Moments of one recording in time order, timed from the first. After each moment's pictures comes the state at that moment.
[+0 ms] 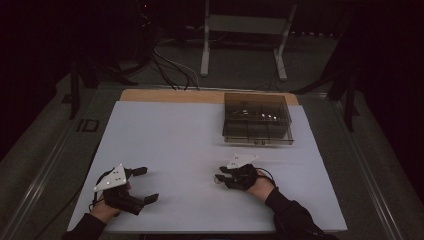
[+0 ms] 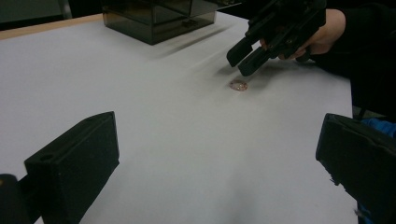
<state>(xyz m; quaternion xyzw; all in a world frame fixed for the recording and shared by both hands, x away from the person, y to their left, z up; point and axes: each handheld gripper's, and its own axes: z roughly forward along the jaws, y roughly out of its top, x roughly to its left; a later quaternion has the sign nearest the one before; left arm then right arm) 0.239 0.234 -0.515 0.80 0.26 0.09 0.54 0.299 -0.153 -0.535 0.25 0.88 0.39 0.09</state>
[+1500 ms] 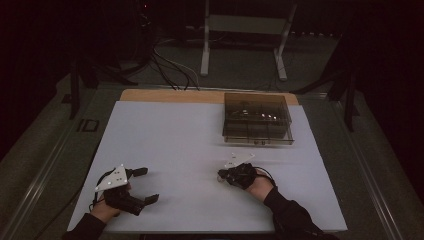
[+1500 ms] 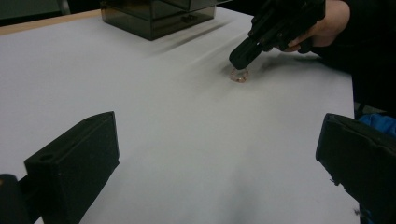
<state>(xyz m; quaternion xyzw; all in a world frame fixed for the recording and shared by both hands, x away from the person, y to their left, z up) 0.239 0.233 -0.516 0.80 0.26 0.09 0.54 0.301 -0.150 -0.531 0.25 0.89 0.36 0.10</state>
